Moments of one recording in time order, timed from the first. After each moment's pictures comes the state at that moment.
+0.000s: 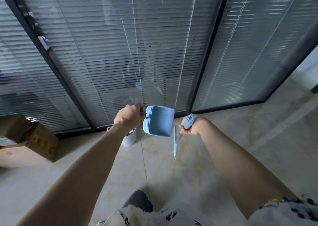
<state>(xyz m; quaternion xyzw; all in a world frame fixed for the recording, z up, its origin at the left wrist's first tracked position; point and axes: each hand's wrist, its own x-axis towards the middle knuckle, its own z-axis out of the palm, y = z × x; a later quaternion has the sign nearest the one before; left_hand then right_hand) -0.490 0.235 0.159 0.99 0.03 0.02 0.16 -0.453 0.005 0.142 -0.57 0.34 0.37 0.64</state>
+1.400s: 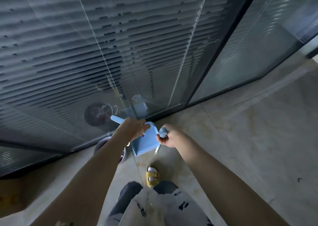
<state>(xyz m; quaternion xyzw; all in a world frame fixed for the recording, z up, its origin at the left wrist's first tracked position) -0.084 0.266 0.026 0.89 -0.38 -0.15 -0.18 -0.124 0.117 0.054 -0.50 0.45 0.32 0.67</state>
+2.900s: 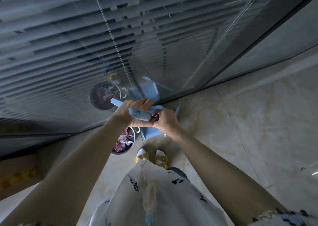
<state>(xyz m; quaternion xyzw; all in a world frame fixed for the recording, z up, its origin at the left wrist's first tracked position) 0.006 0.318 0.012 0.94 -0.29 -0.19 0.05 -0.032 0.180 -0.011 -0.91 0.07 0.27 0.31</state>
